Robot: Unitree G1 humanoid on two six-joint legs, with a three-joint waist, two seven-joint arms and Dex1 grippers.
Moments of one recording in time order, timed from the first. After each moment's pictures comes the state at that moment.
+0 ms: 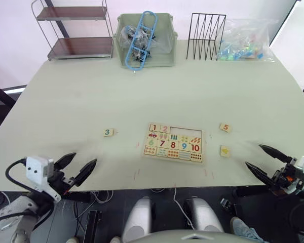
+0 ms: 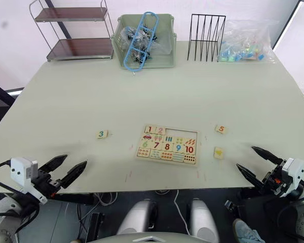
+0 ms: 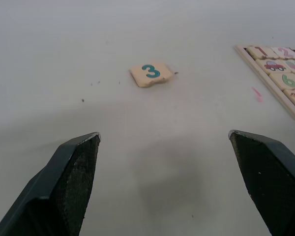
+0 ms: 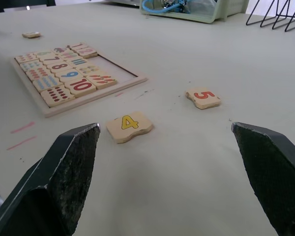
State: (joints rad) left arm 0.47 0.48 0.58 -0.37 -0.56 0.35 -0.79; right arm 0.22 -0.56 -0.37 0.18 0.60 -0.29 1.23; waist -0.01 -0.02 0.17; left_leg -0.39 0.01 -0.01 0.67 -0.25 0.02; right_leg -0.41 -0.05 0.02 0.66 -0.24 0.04
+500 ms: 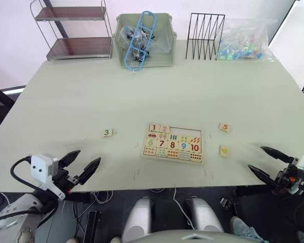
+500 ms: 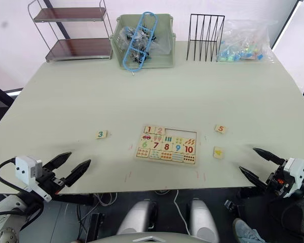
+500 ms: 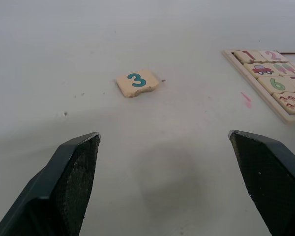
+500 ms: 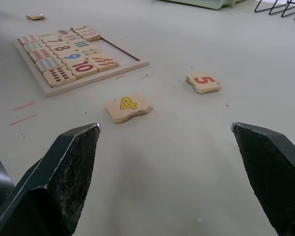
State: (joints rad) left arm 0.45 0.49 0.54 -0.36 -0.55 0.32 -0.79; right arm 0.19 -0.60 -0.38 0.25 0.58 -0.31 1.28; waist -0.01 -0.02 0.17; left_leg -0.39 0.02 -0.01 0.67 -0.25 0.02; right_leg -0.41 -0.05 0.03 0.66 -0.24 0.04
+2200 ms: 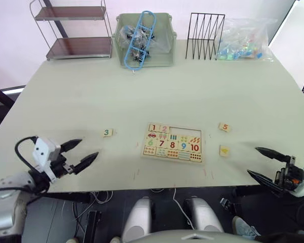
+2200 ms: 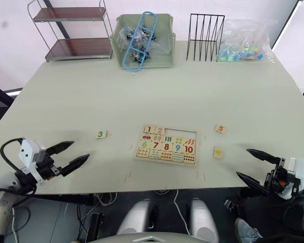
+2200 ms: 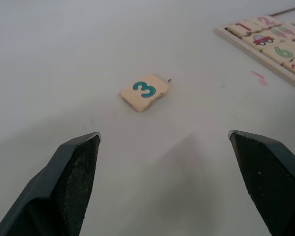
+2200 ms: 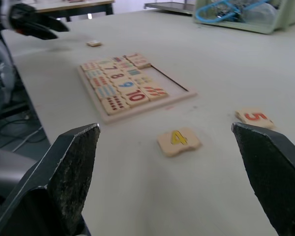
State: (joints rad) left arm 0.14 0.79 0.42 0.07 -0.44 0.09 -1.09; right arm 0.21 -0.63 -0.37 0.09 0.69 -0.18 1.43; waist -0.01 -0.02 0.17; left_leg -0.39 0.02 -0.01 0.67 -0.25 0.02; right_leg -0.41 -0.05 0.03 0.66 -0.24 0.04
